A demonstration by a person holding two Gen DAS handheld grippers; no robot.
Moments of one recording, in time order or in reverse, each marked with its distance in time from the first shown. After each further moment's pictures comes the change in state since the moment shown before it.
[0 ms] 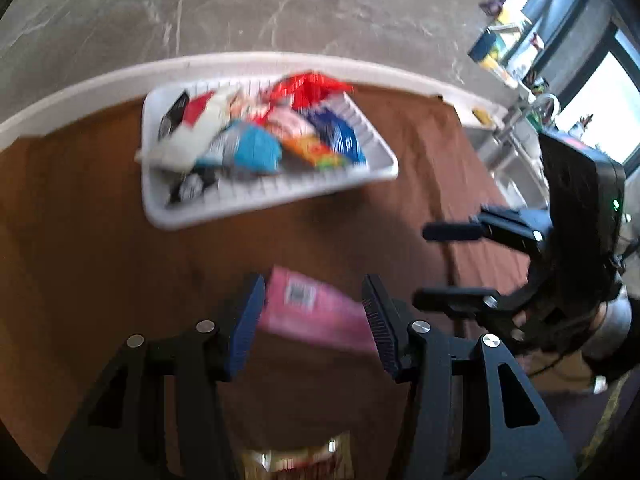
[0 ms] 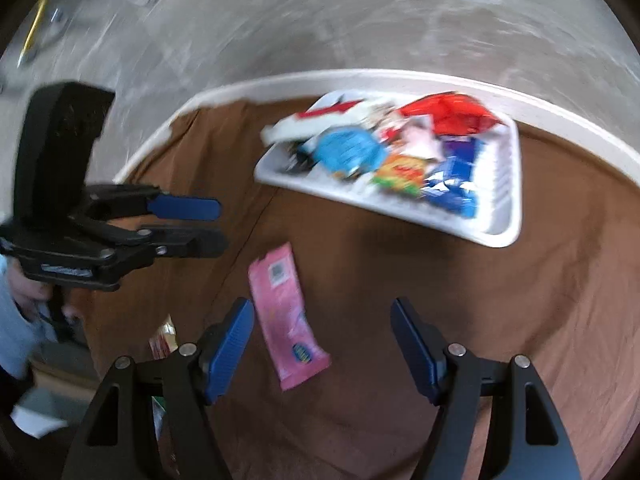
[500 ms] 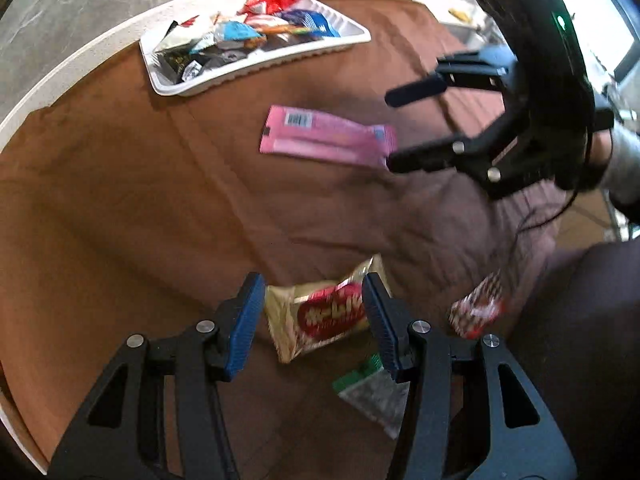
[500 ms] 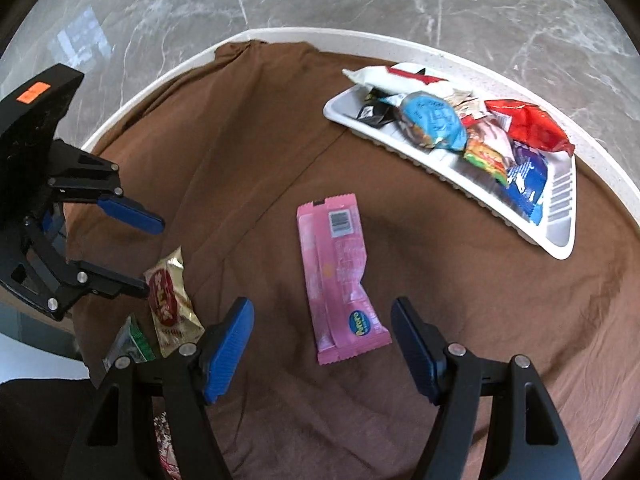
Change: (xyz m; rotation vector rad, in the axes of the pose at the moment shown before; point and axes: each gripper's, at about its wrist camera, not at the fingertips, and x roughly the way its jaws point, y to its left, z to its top) left arm -0.021 -0.006 -0.113 0.224 0.214 0.087; right arm 0.031 0.056 -0.023 -0.229 0.103 -0.029
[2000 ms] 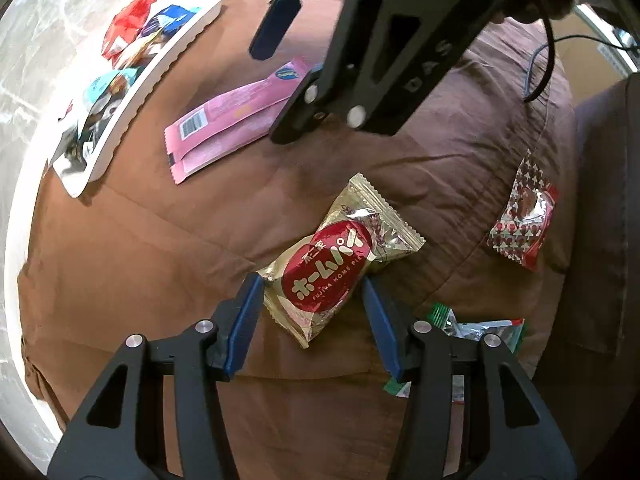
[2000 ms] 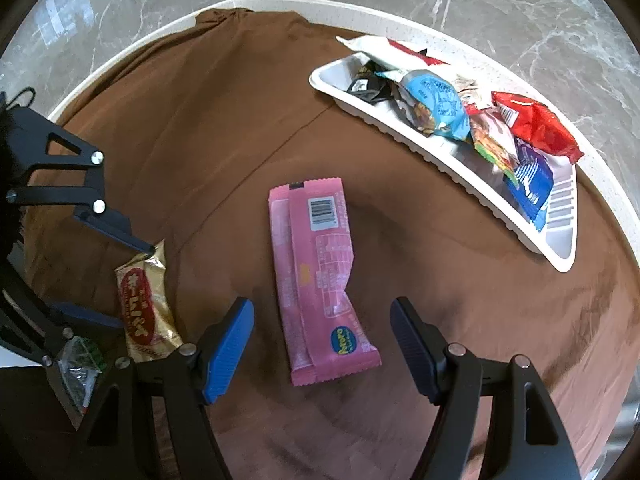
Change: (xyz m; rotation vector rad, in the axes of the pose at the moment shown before) left arm 0.050 -0.056 0.024 0.554 0.176 0.124; right arm 0.037 0.004 0.010 -0.041 0.085 -0.125
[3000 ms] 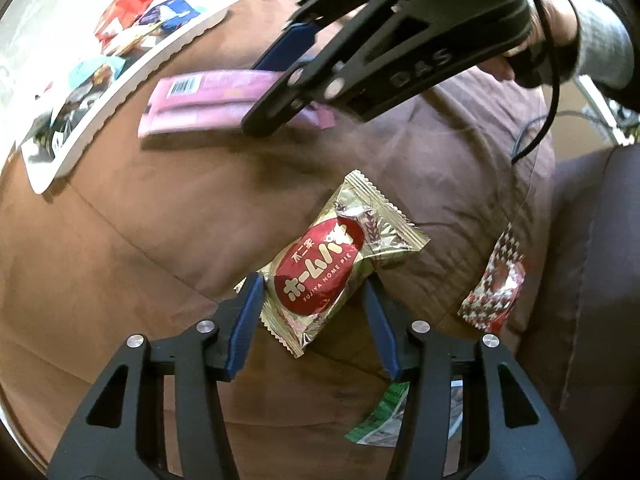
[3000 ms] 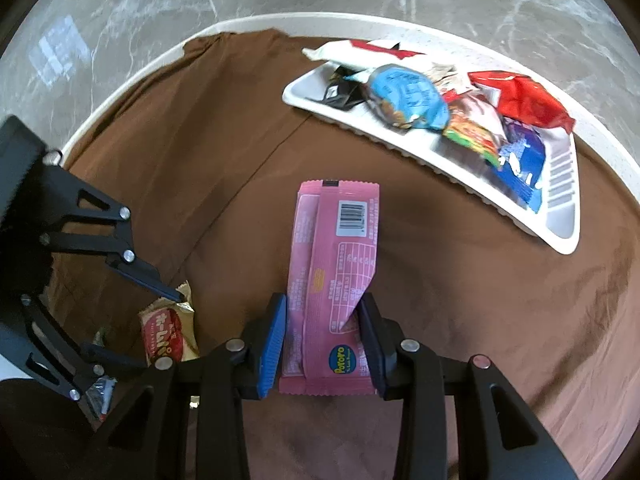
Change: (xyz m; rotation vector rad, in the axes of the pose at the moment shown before) left arm 0.007 0.026 0.035 -0.167 -0.092 -0.194; right arm -0.012 -0.037 -0.005 0.122 -0.054 0.117
